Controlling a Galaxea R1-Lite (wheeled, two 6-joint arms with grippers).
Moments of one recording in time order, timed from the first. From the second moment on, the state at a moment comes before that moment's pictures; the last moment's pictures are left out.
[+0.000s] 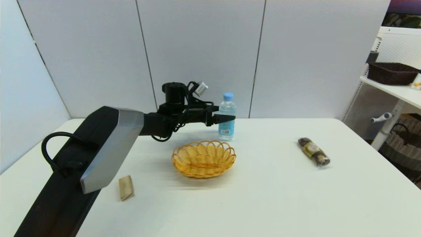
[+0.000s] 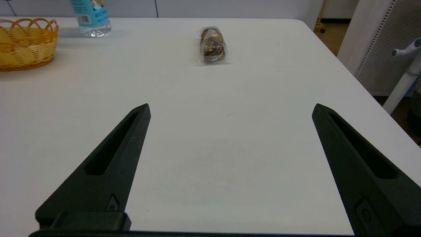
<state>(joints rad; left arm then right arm) -0.42 2.56 -1.97 -0.48 -0.94 -0.07 0.00 0.00 0.00 0.00 0.01 -0.01</state>
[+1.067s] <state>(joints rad) -0.47 2.61 -1.98 -0.53 -0.87 -0.07 0.00 0.00 0.00 0.00 0.01 -0.01</state>
